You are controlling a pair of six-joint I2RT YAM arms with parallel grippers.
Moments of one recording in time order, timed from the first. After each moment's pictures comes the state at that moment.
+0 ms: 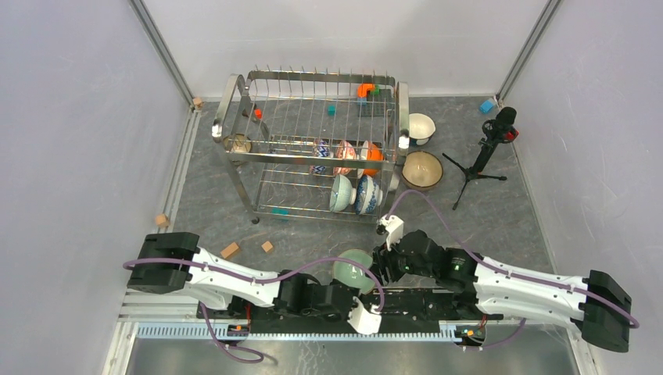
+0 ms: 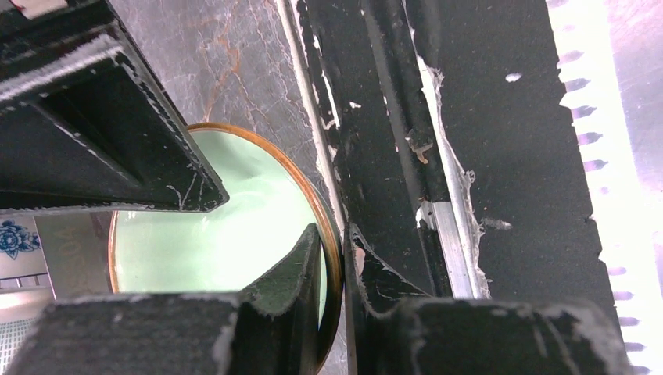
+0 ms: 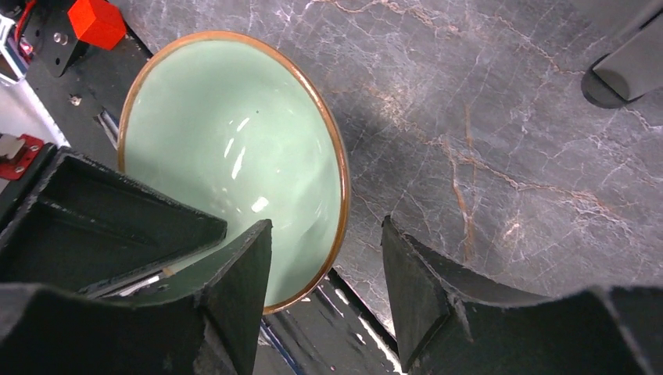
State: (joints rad) left arm -1.67 1.34 0.58 -0.01 -0.26 0.47; right arm 1.13 0.78 0.31 -0.17 -0.01 0.52
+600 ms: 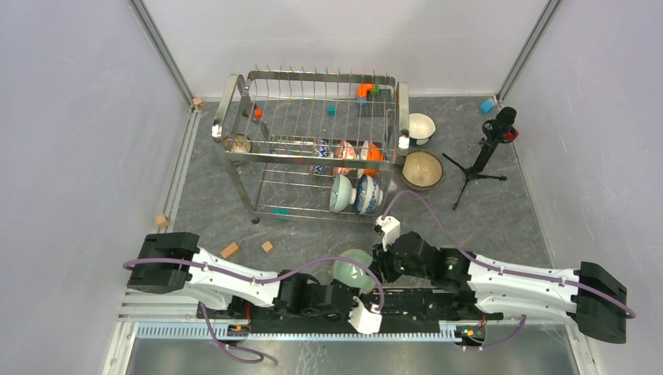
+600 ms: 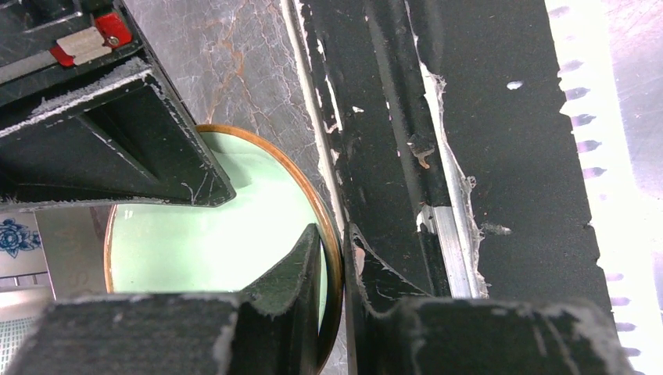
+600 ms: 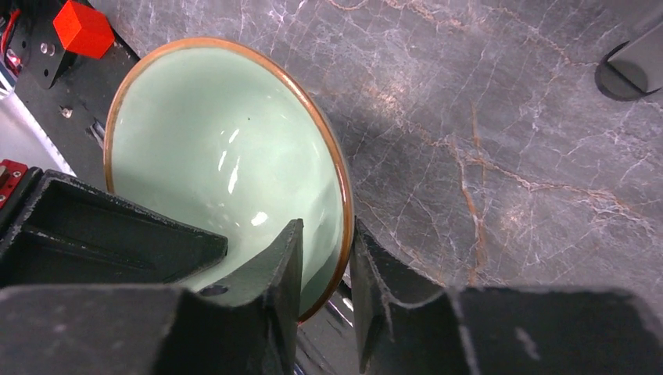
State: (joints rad) left arm -1.67 1.33 0.58 0.01 -0.26 0.46; right arm 1.17 0.86 0.32 -0.14 0.05 0.57
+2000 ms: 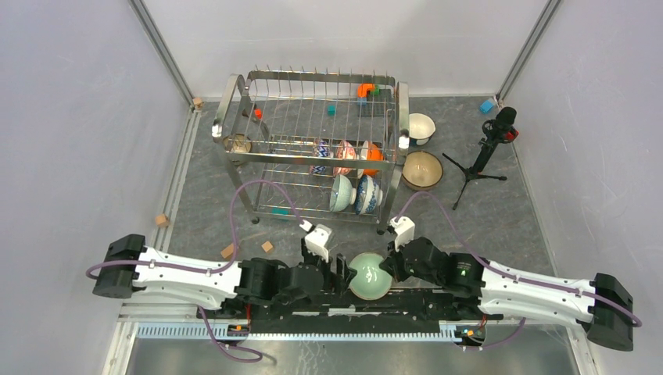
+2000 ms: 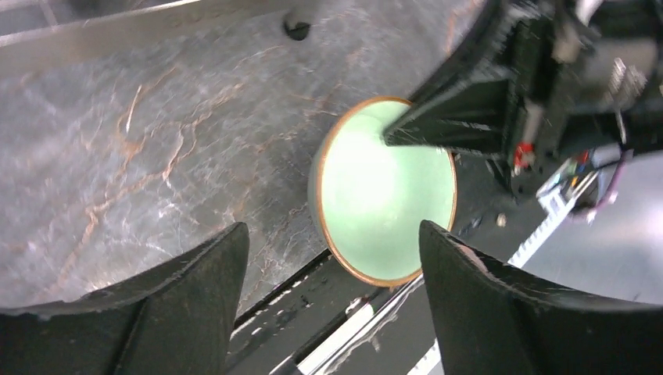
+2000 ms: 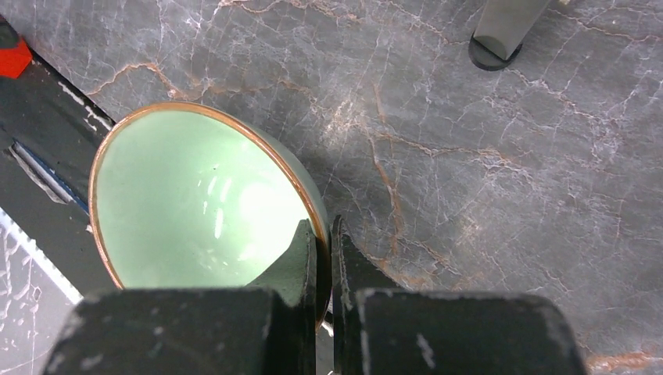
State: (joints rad) left arm -1.61 0.98 0.53 -0.12 -0.66 -0.76; right arm 1.18 0.69 0.29 -0.29 0.23 0.56
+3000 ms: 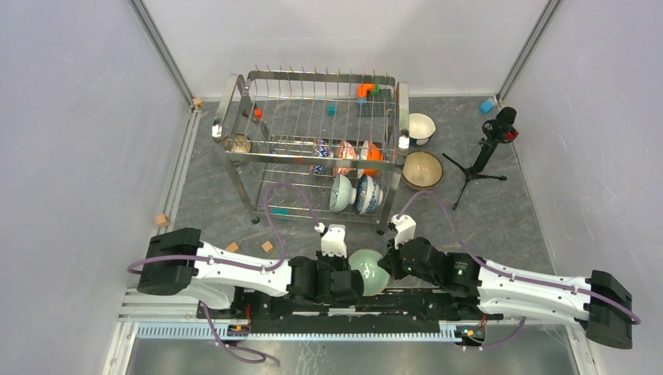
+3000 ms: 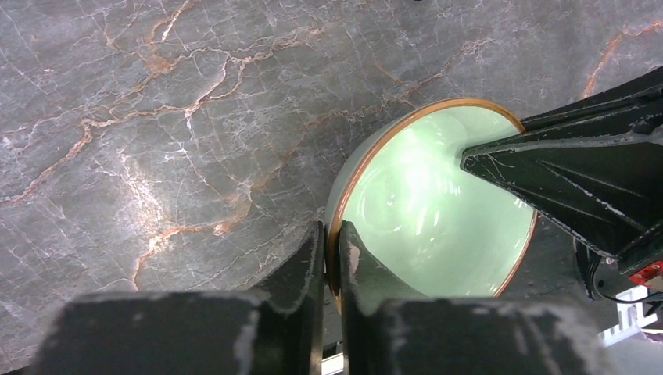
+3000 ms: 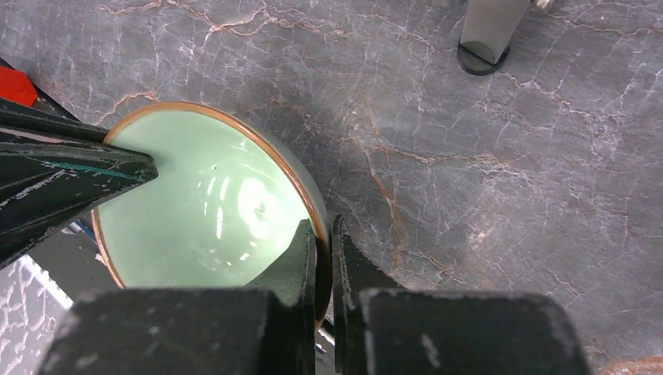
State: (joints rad) left arm -1.57 1.40 0.77 -0.44 -0.75 -1.31; right arm 1.18 0.73 0.28 -0.23 0.27 0.63
